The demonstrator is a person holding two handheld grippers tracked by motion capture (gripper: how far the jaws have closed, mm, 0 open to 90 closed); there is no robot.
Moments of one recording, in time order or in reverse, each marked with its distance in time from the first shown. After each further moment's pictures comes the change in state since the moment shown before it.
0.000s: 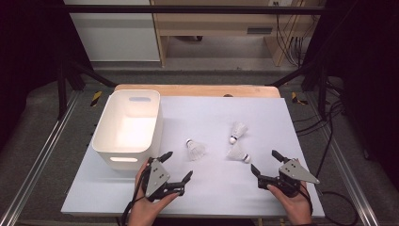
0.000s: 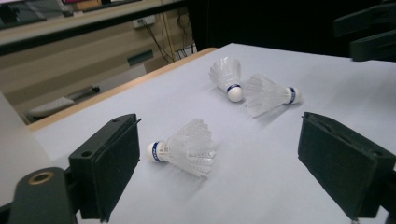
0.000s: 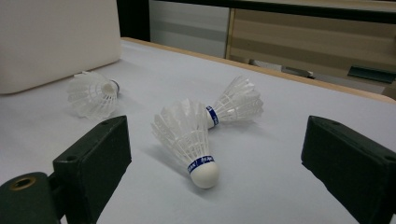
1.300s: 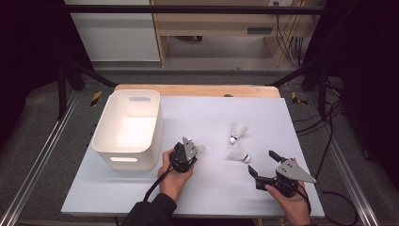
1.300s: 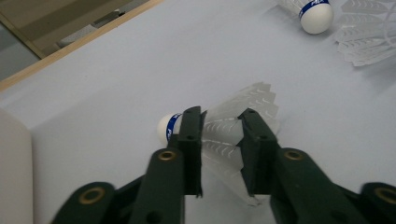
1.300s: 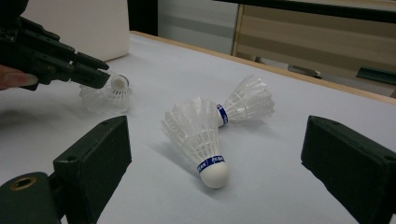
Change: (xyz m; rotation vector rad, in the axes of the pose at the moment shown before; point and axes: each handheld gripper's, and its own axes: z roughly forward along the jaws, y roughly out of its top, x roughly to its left) left arm 0.006 -0.009 0.099 0.319 0.155 0.055; right arm 0.006 0.002 0.003 0.020 0.026 -0.033
